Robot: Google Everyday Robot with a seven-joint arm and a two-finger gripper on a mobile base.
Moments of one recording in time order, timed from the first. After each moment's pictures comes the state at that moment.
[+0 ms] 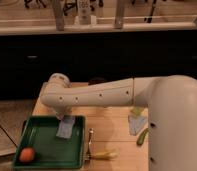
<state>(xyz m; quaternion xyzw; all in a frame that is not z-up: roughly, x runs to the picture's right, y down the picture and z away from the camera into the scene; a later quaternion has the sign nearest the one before) -0.173 0.140 0.739 -0.08 -0.26 -0.84 0.48</state>
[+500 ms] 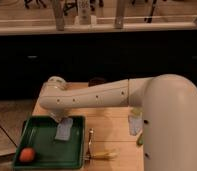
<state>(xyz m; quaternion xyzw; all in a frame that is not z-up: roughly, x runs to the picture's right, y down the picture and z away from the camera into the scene) -0.186 0.156 0.747 -0.08 -0.27 -0.85 0.45</state>
